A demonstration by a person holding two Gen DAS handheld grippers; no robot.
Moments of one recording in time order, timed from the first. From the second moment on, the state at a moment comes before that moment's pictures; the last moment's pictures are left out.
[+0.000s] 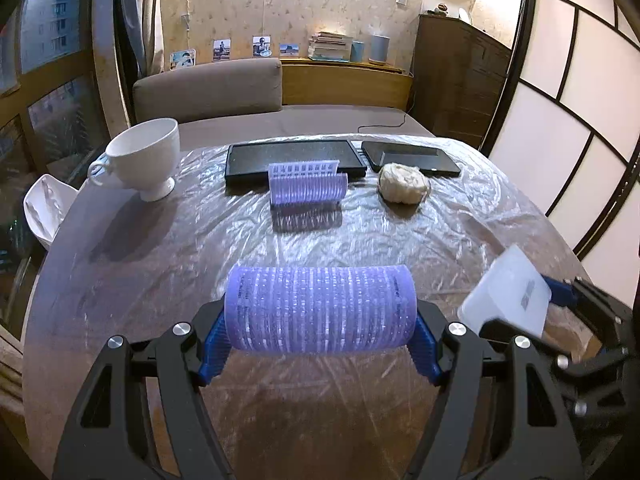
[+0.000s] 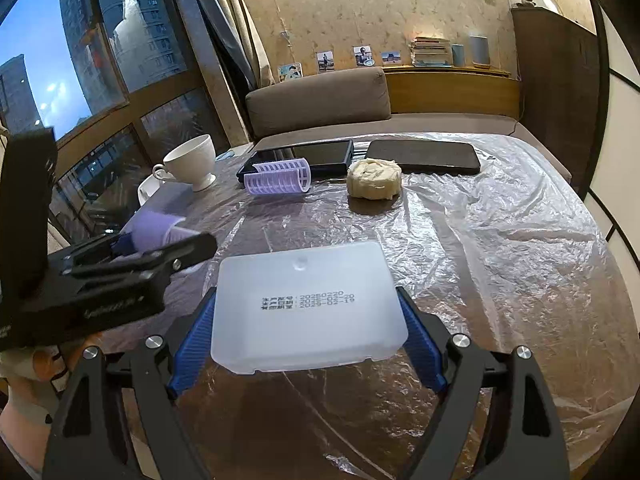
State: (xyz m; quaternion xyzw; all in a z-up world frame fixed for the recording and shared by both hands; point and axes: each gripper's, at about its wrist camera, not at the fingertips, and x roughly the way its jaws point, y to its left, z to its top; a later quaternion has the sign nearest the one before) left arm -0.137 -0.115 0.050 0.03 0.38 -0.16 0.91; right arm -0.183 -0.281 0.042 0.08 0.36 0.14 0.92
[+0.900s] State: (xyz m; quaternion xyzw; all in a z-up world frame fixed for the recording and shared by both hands) left arm -0.219 -0.083 0.028 0.02 0.39 -0.16 0.91; right arm -0.239 -0.263 0.039 0.04 0.36 0.21 0.91
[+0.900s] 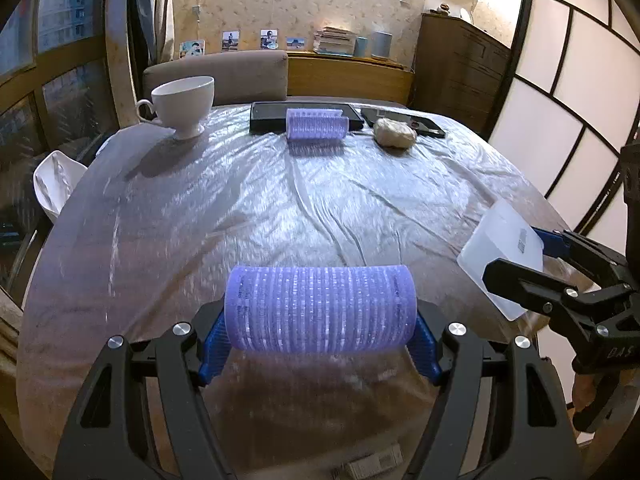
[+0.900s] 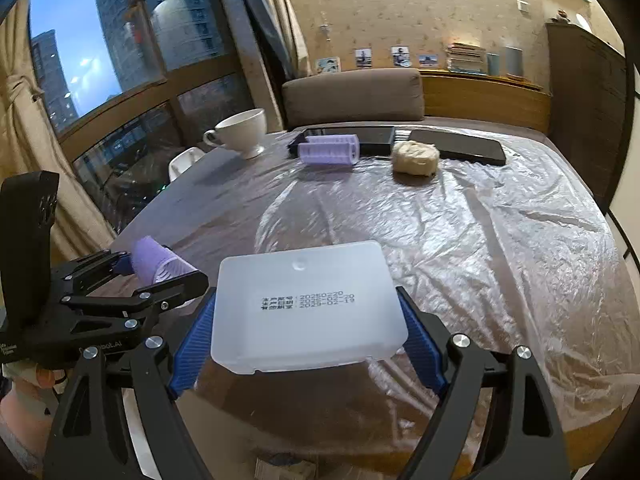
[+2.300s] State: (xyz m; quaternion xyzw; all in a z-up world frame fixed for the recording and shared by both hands) left arm -0.321 -0.079 0.007 0.07 0.42 -0.20 0.88; right arm -0.337 -0.254 0.012 0.01 0.42 0.31 0.86
